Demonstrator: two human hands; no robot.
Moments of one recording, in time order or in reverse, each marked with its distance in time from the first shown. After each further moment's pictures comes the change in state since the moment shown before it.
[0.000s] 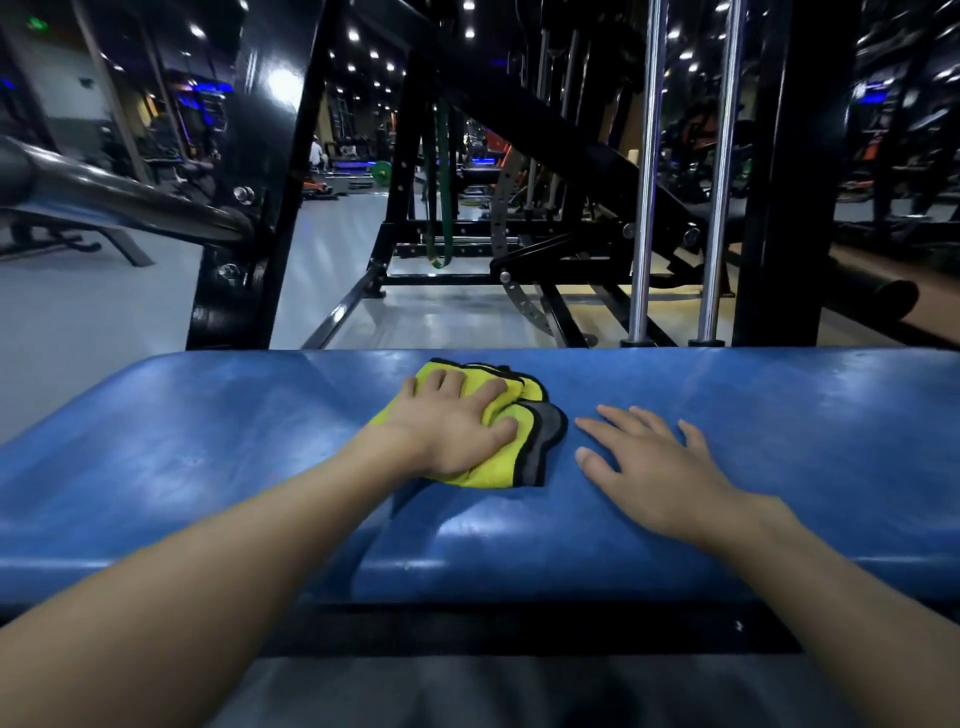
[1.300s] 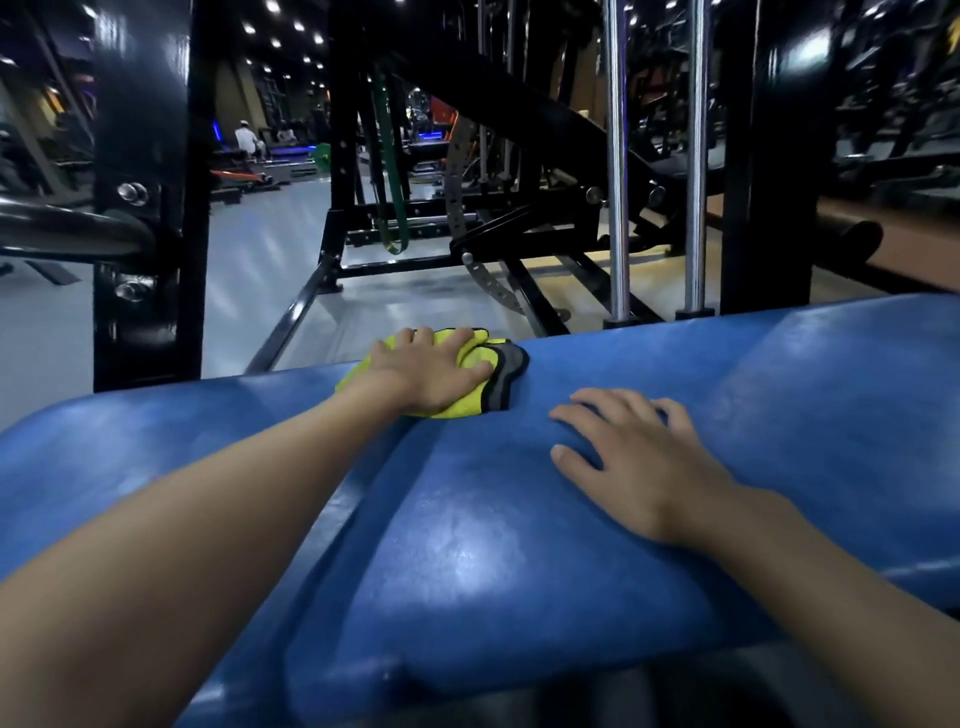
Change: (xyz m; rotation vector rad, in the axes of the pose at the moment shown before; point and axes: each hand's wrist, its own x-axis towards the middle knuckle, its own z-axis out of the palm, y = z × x) left_hand 0.120 -0.025 -0.003 0.028 0.005 -0.065; right_hand 0.032 -0.006 0.009 -0.020 0.125 -0.022
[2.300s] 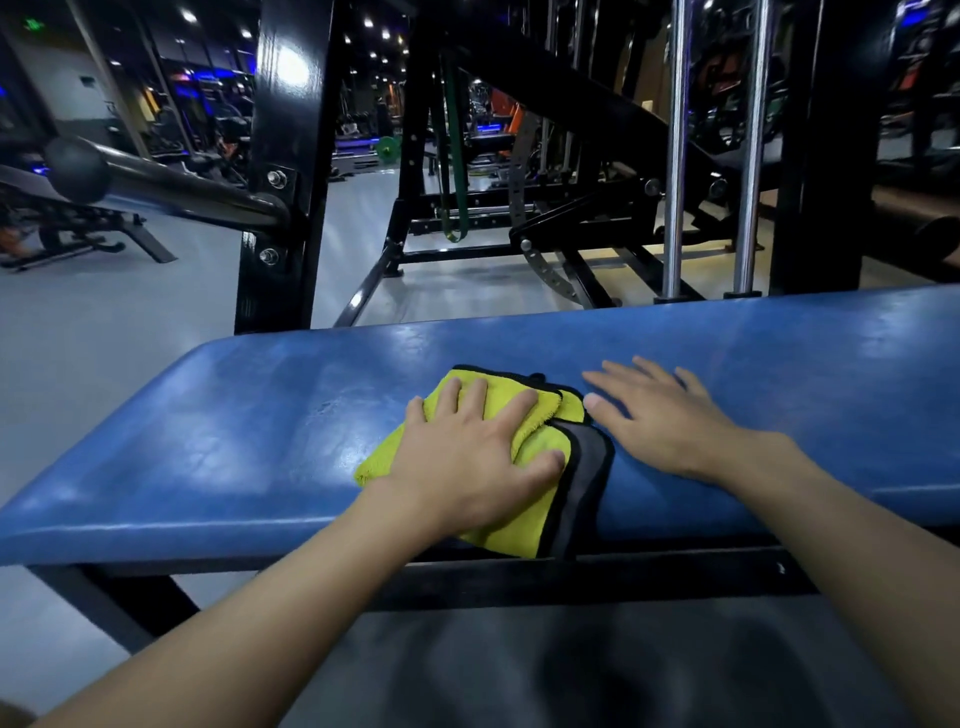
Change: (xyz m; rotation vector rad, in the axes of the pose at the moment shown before) left_hand -0.219 0.014 0.007 0.014 0.094 0.050; right_hand -0.021 -0.026 -0.005 0.066 -0.083 -0.040
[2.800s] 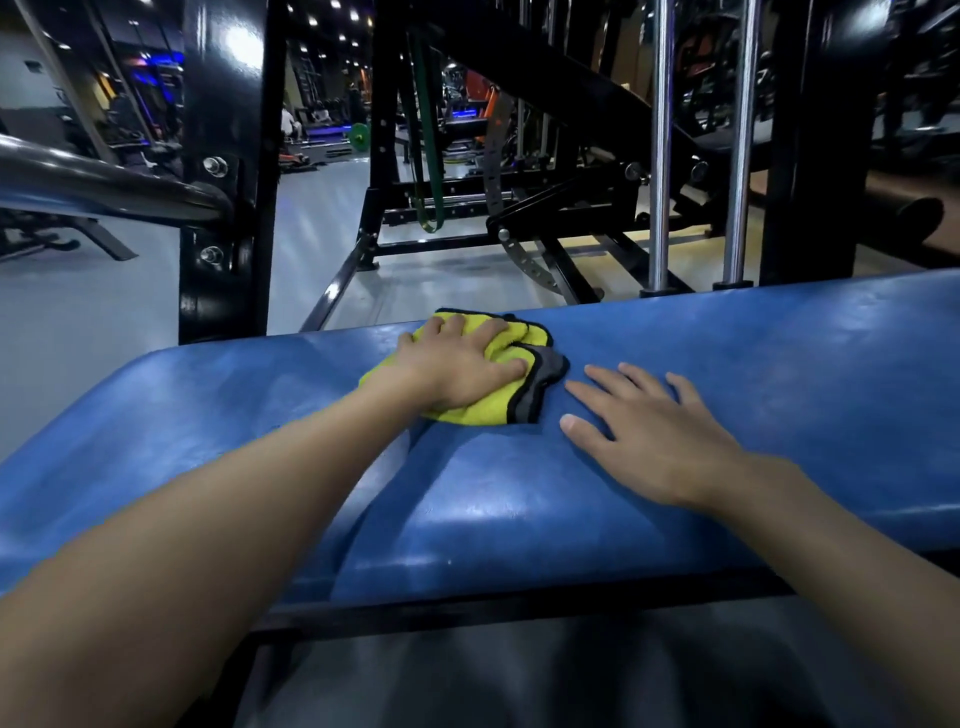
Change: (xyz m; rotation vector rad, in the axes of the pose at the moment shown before) left_hand 0.148 -0.029 0.002 -0.069 -0.125 -0.033; right_hand 0.005 0.001 0.008 -0.096 -0.063 0.023
